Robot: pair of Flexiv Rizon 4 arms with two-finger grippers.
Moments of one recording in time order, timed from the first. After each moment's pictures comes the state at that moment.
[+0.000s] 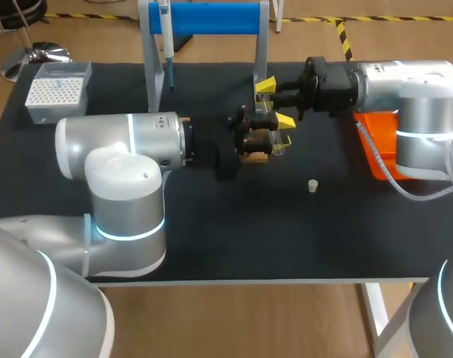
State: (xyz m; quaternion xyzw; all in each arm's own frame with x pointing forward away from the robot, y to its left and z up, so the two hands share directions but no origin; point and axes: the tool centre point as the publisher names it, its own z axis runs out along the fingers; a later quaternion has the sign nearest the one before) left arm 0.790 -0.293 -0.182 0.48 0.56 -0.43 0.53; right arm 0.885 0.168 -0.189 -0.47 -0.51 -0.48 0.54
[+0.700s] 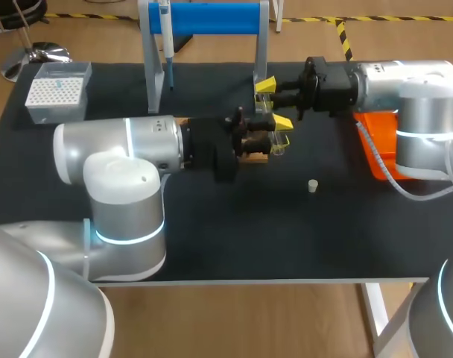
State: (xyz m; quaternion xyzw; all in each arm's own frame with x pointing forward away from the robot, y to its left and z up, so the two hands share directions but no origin) left arm 0.790 -0.288 -0.183 0.47 0.56 -0.43 0.53; right arm 0.885 0.168 -0.189 -0.47 -0.51 -0.48 0.54
